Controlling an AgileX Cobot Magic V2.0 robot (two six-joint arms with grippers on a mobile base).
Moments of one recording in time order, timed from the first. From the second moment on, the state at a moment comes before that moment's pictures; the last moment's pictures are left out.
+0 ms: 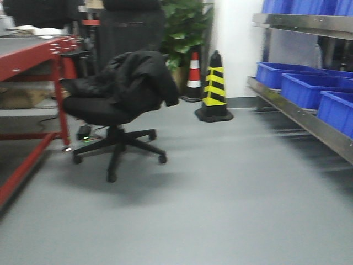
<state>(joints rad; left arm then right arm) -0.09 -0.02 0.03 -0.04 0.12 0.03 0.57 0.16 -0.34 0.43 -0.14 -0.39</state>
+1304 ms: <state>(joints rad) -0.09 -0.02 0.03 -0.04 0.12 0.03 0.57 0.16 -0.34 0.43 -0.14 -0.39</state>
